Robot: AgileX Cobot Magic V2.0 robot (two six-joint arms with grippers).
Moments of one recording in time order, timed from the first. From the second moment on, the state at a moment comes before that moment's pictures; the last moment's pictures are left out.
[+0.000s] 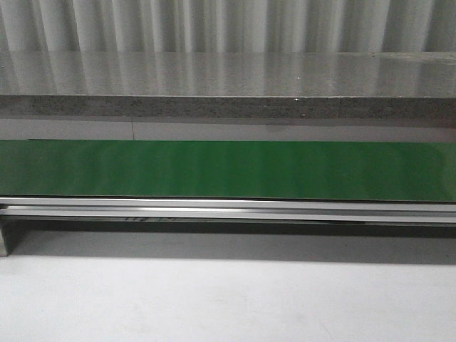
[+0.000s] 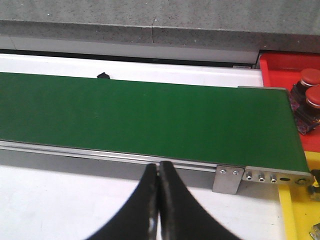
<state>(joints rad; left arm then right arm) -0.24 0.63 -0.61 -0.07 0.48 0.10 -0.01 0.24 -0.48 0.12 0.69 -0.05</state>
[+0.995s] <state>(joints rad) 0.34 1.43 -1.14 -0.11 0.78 0.00 -0.01 0.24 -0.48 0.12 0.69 -0.05</state>
